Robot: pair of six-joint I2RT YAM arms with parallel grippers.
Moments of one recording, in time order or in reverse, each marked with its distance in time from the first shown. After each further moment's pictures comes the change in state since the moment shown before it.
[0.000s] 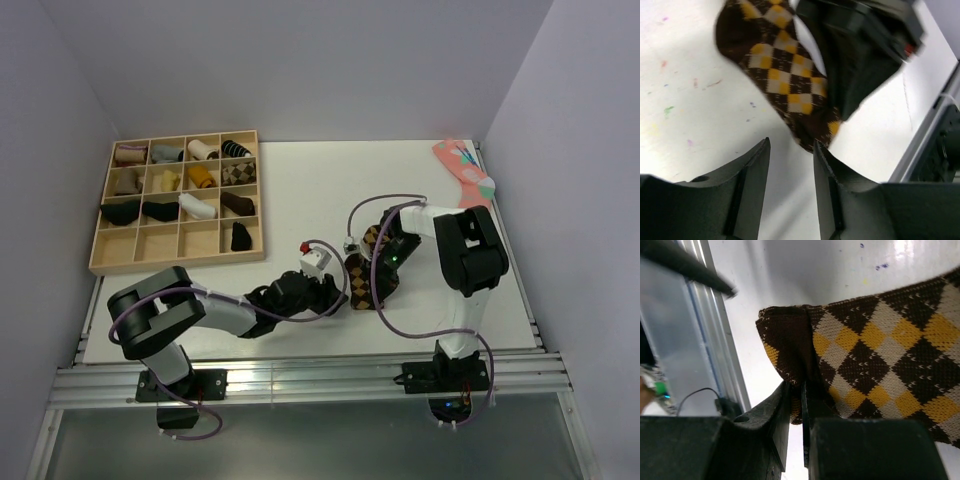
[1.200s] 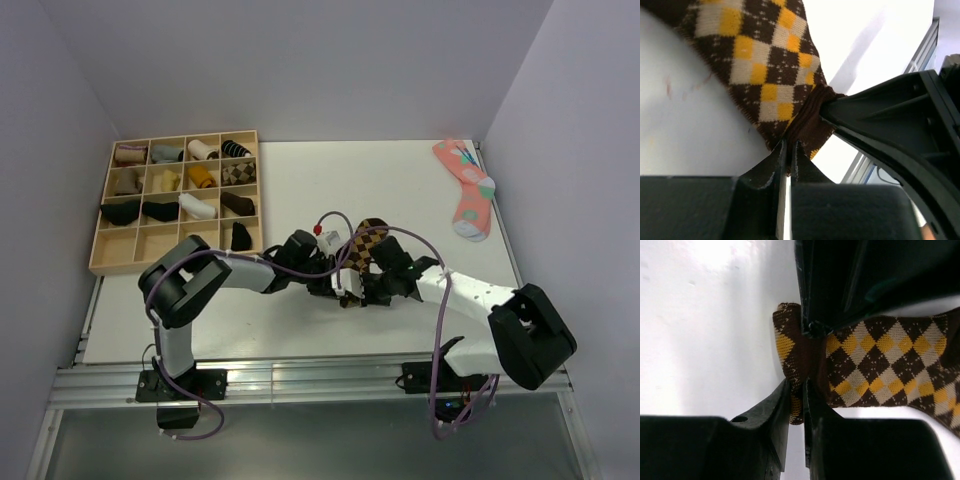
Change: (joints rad) left arm 0.233 0.259 0.358 -0.425 0.610 -0.134; right arm 0.312 -0.626 -0.520 0.735 0.360 0.048
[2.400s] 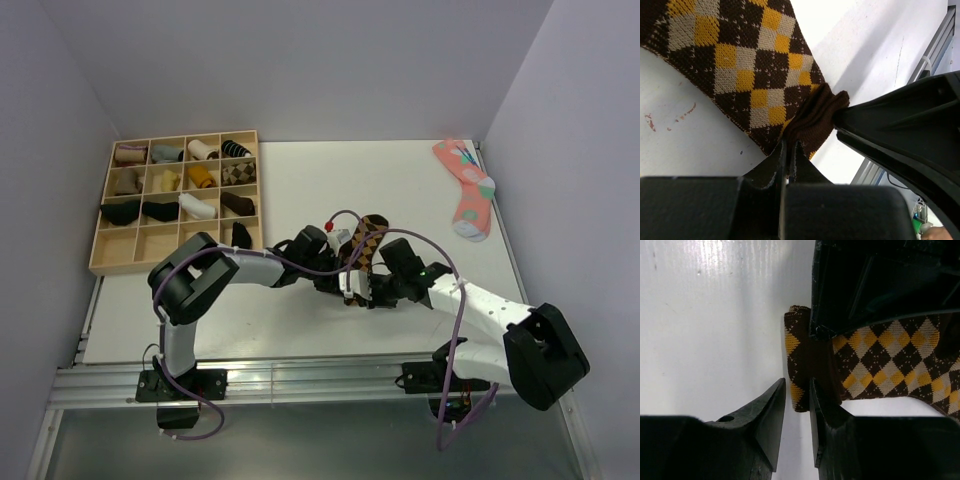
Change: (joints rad) left arm -0.028 0.029 0.078 -0.078 -0.026 0.074; right arm -0.045 -0.116 -0.042 -0.028 -0.061 -0.023
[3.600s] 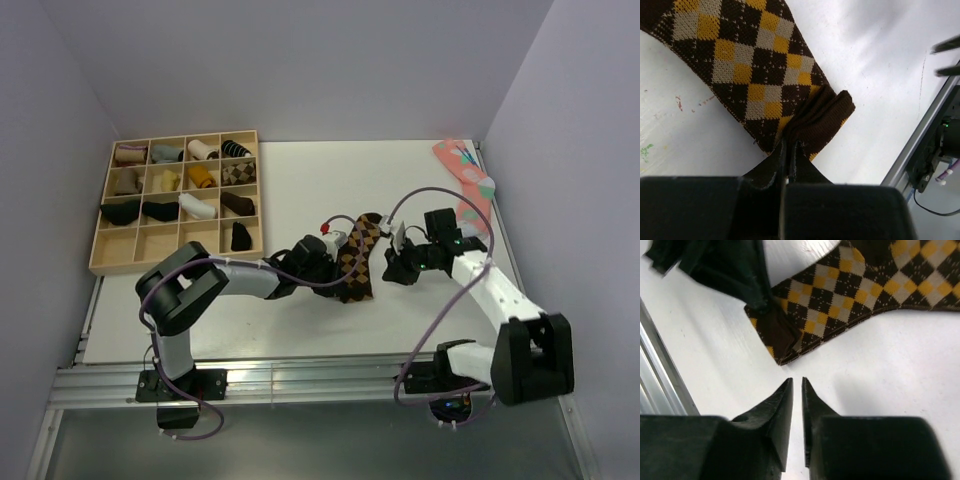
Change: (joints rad) left arm -0.063 -0.094 -0.100 0.075 -0.235 0.050; right arm -0.407 0.066 0.214 -0.209 -0.255 0.348
